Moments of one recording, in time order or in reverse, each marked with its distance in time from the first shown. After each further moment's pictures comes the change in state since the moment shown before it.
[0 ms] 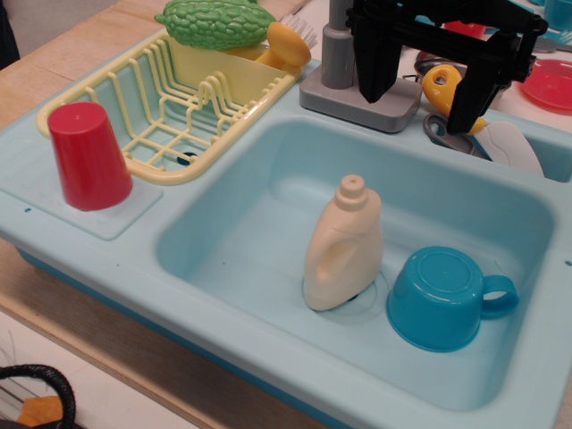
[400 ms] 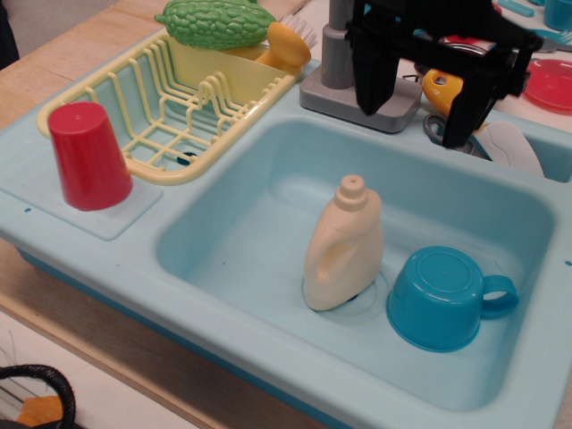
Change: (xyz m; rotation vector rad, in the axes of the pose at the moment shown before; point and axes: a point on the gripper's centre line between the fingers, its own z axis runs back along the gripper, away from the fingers) arm -0.008 -0.001 -0.013 0.007 0.050 -0.023
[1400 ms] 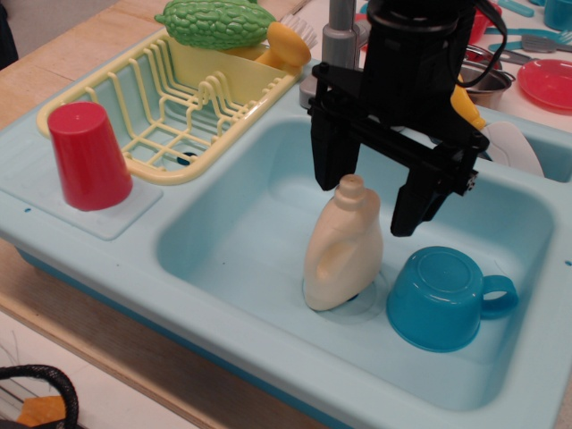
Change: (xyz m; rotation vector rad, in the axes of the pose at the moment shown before) arm -0.043 -0.001 -0.025 -0.007 0.085 -0.092
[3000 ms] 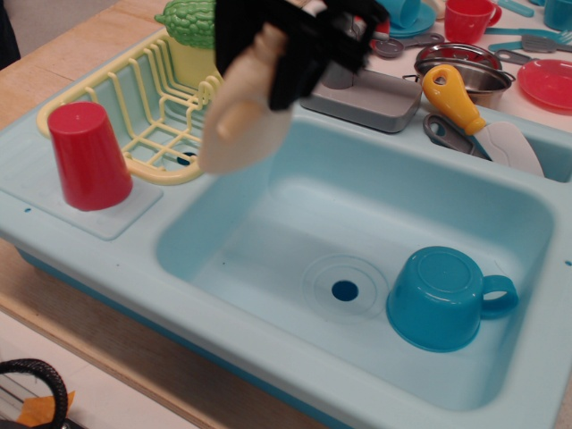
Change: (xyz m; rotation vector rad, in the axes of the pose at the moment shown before) arm -0.023 0.079 0.077 0.226 0.036 0.071
